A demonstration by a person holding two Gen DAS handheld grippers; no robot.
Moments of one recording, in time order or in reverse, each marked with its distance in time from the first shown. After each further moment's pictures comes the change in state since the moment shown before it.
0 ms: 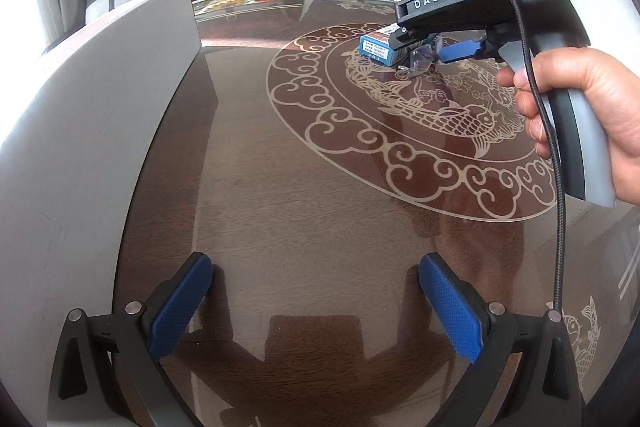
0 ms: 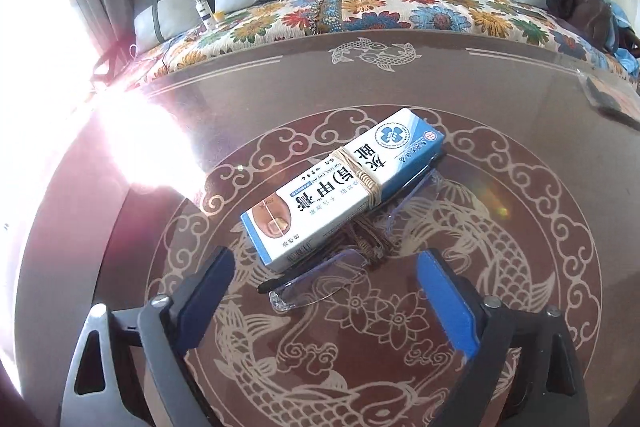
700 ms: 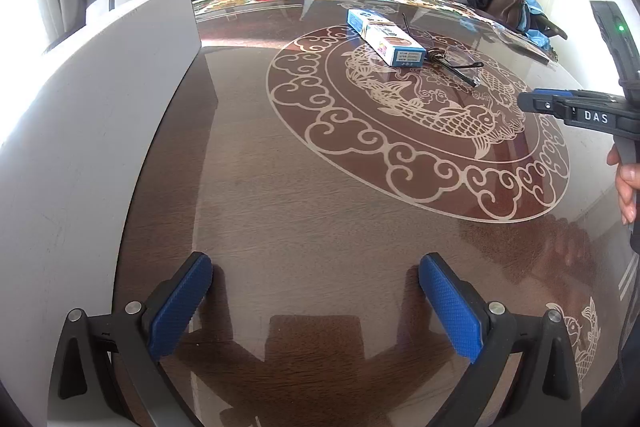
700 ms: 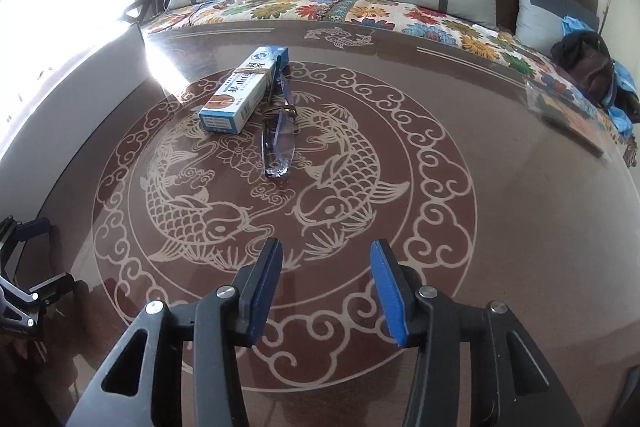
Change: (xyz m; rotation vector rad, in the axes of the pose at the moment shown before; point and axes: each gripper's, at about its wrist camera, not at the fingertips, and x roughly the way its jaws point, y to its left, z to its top) left arm 0.002 0.000 0.000 -0.001 0.000 0.002; right arm -0.077 -0.086 -0.080 -0.256 -0.038 -0.027
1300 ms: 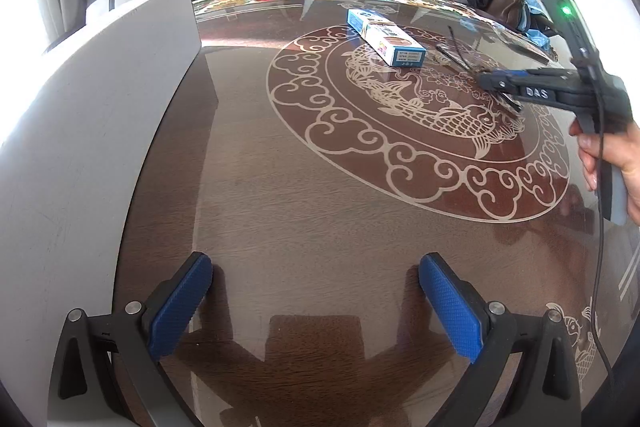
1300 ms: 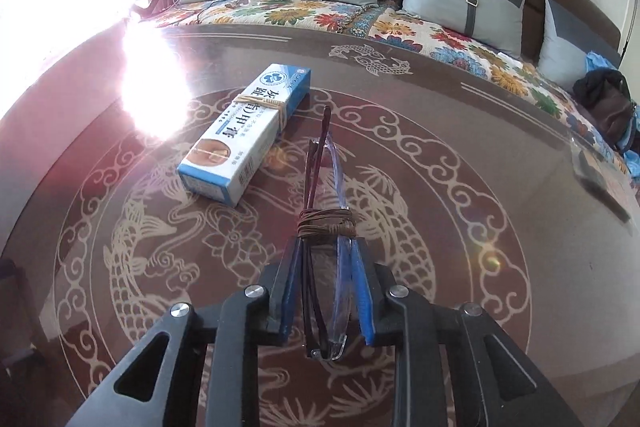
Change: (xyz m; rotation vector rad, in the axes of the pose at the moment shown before) left arm -0.001 0.000 -0.001 -0.001 0.000 0.000; right arm 0.058 0.015 0.040 -0.091 -0.037 -0.038
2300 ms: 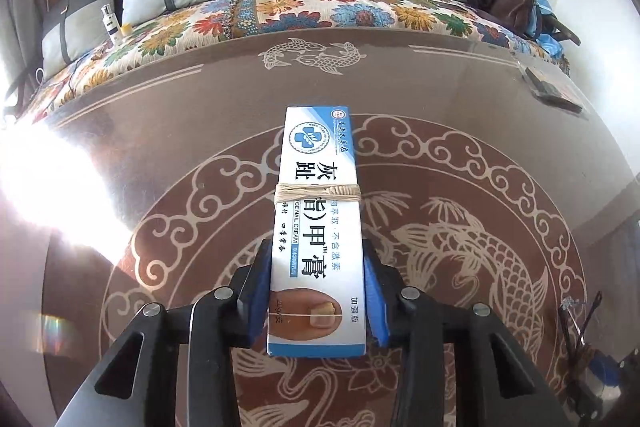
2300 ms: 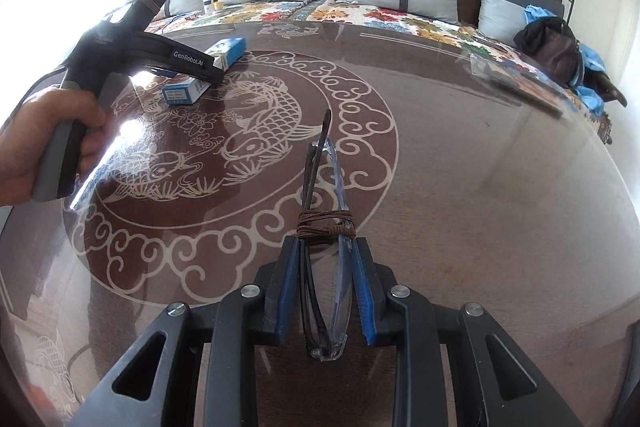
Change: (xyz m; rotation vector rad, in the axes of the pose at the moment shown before) left arm 0.121 -0.095 0.198 0.056 0.025 -0.009; right arm -0.078 -0.052 -0.106 0.153 -0.005 -0.059
